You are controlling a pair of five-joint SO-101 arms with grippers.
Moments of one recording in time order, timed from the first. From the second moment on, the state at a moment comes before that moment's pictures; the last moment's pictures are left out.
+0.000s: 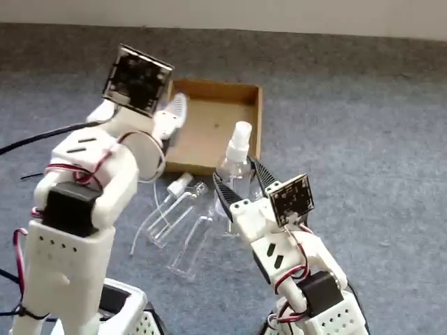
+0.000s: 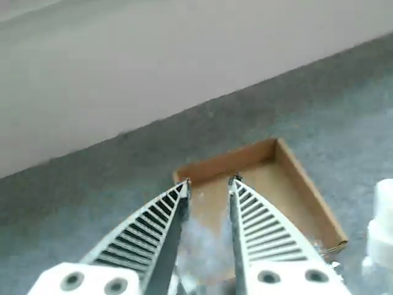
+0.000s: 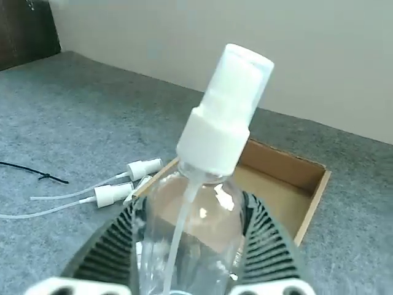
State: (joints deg) left arm 10.9 -44.5 15.5 61.2 -5.3; right arm -30.9 -91.7 78.0 31.5 3.0
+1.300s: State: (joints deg) left arm 23.7 -36.9 8.8 58.5 -5.4; right arm -31.4 -87.8 82.9 21.5 6.9
